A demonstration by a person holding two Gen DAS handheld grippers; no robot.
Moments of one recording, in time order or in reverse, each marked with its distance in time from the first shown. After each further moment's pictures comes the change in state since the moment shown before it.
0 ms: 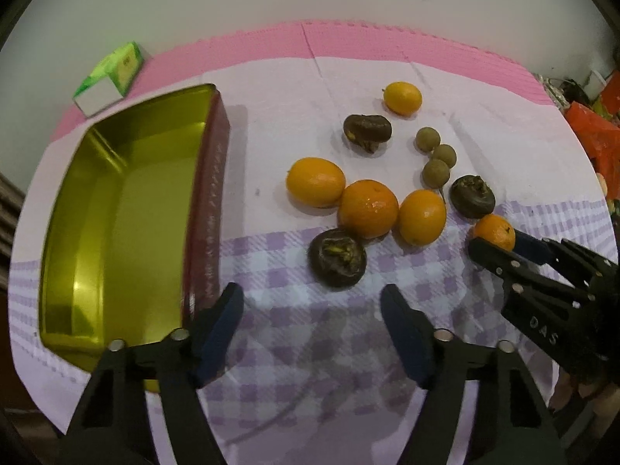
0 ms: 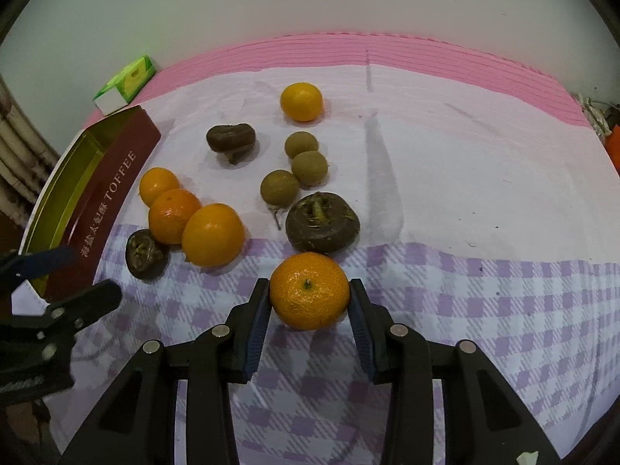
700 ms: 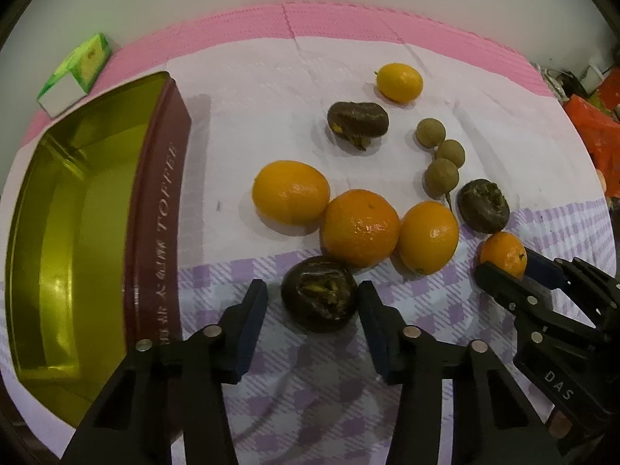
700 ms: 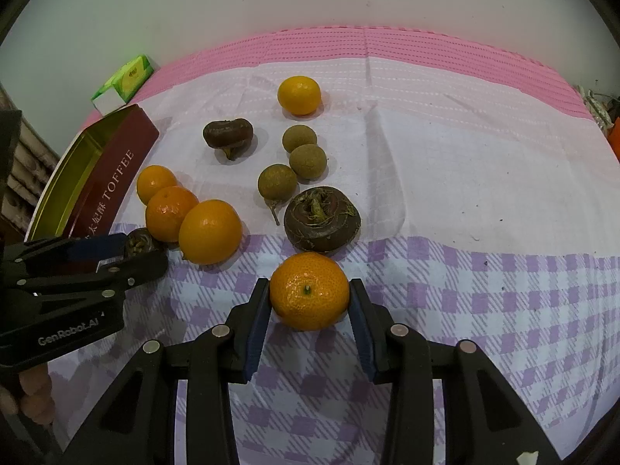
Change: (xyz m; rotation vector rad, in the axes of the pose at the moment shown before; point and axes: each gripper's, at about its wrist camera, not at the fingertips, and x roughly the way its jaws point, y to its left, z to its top) left arm 0.039 -0.007 0.022 0.024 0.047 -0.042; right arm 0.004 -0.001 -0.001 0.009 0.013 0.007
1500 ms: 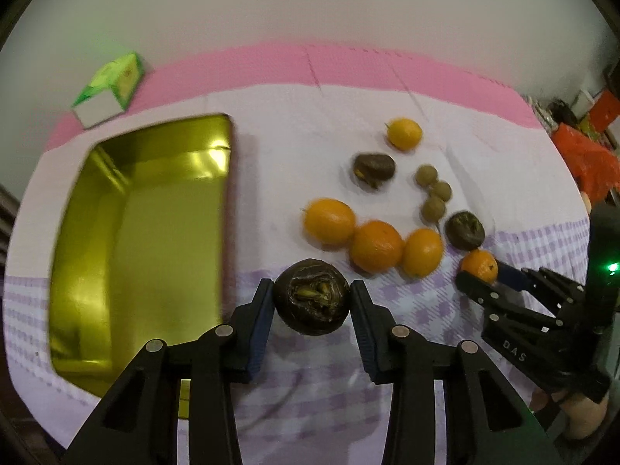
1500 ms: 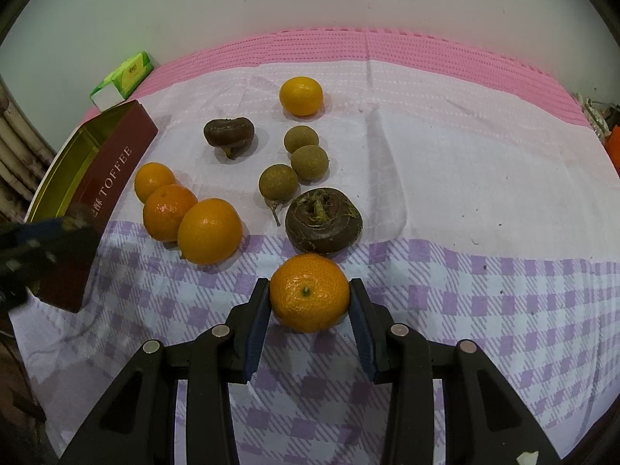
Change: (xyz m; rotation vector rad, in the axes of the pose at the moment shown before) left arm -0.063 0.030 -0.006 -0.040 -0.115 0.002; right arm 0.002 0.003 0.000 -0.020 -0.010 -0.023
